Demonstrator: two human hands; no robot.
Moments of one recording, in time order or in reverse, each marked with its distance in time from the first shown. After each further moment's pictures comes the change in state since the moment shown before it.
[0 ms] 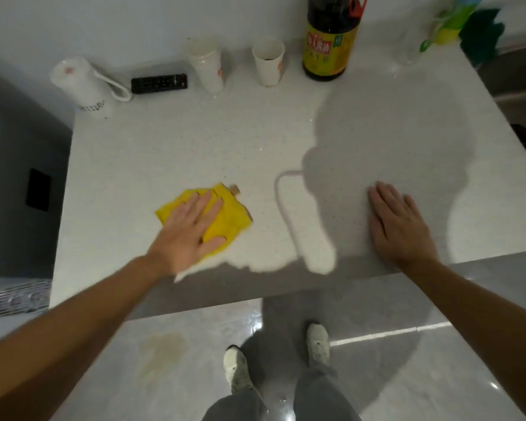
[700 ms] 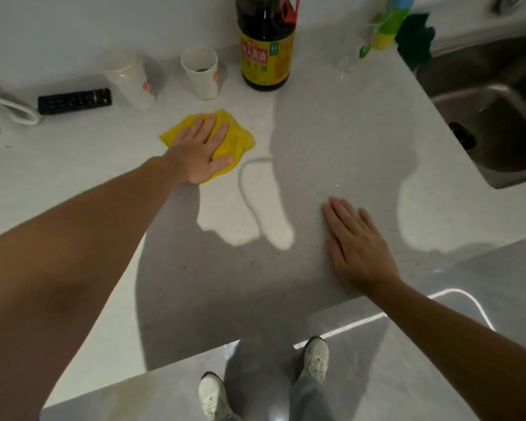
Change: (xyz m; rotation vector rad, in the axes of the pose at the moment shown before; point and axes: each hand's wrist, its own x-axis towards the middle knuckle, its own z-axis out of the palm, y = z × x) left_hand 0.251 0.052 -0.082 0.077 -0.014 0.050; right_hand 0.001 0.012 0.008 -0.047 -0.033 -0.006
